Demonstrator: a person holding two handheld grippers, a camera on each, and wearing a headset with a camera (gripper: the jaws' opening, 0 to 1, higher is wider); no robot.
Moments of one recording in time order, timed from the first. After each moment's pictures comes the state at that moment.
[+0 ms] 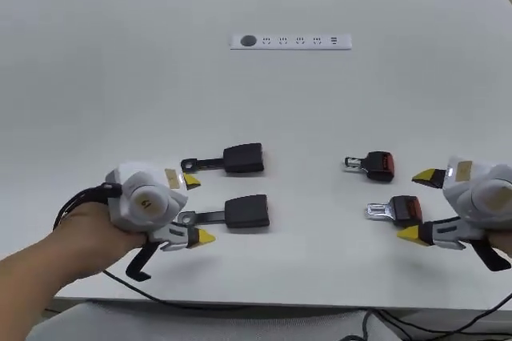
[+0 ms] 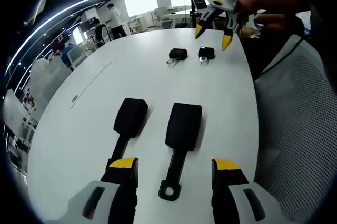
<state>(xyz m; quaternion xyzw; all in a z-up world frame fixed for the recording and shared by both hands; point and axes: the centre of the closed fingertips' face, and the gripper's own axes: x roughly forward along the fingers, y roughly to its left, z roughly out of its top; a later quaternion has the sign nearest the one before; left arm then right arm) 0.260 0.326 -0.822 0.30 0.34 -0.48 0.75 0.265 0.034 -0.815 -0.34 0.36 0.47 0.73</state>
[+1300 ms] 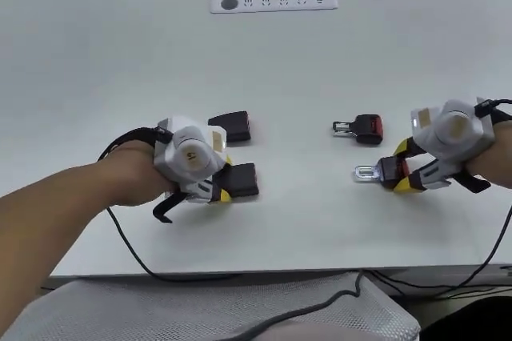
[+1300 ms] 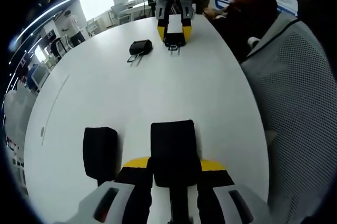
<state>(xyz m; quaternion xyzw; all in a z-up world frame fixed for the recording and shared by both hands) 0.270 0.276 -0.860 0.37 0.34 -0.59 0.64 0.274 0.017 -0.858 -0.37 0.42 0.55 0.62</state>
